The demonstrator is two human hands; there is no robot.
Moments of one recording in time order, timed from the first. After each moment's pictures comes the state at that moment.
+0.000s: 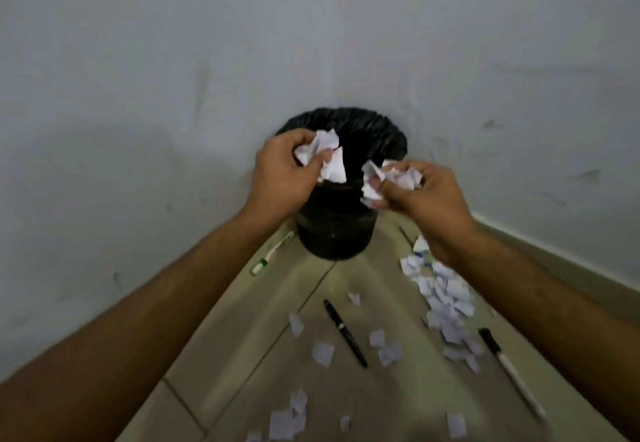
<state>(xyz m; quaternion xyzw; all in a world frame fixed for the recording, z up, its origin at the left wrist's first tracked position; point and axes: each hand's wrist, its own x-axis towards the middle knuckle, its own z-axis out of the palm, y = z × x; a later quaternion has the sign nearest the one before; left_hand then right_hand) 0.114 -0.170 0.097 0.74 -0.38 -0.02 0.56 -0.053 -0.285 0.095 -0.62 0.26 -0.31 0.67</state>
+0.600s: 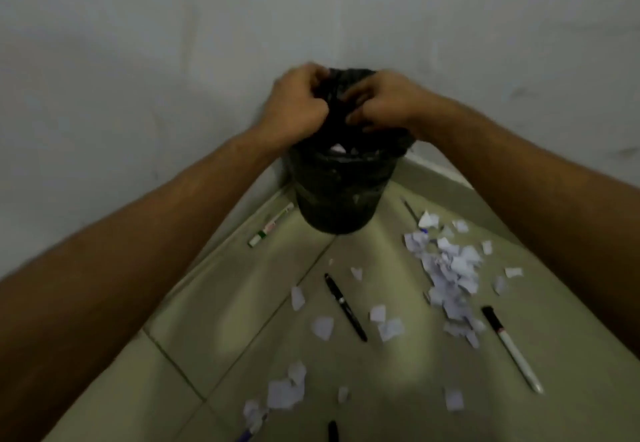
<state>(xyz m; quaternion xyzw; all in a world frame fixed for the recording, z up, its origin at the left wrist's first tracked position) 0.164 -0.223 0.109 0.82 -0.38 -0.05 0.43 0.055 -0.340 0.136 -0.88 0.28 -0.07 0.37</state>
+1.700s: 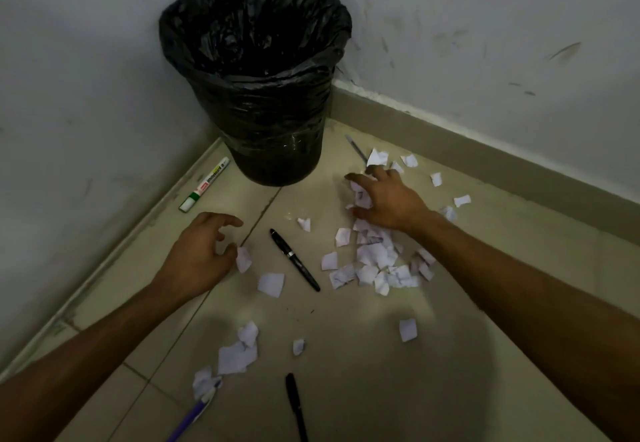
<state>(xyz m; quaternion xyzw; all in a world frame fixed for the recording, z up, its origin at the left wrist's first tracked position) 0.082 -0.074 -0.100 0.85 -0.42 -0.19 0.25 -0.112 -0.360 -0.097 -0.94 0.30 0.09 0.16</state>
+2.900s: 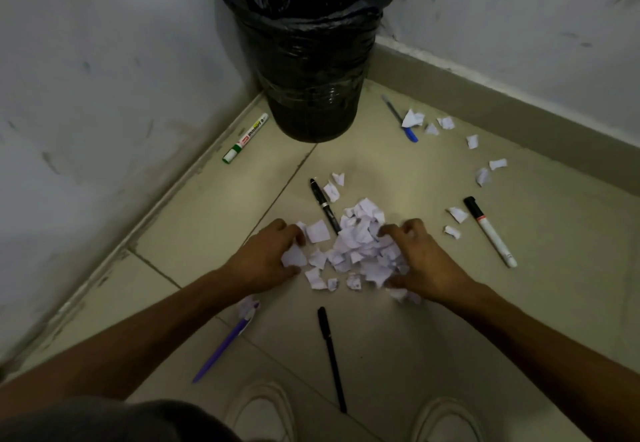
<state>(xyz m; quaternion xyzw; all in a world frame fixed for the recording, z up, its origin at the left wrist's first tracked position) 0.019 -0.030 -0.127 0.80 -0.53 -0.28 0.10 -0.216 -0.222 -0.110 -0.90 0.29 0.14 0.29</state>
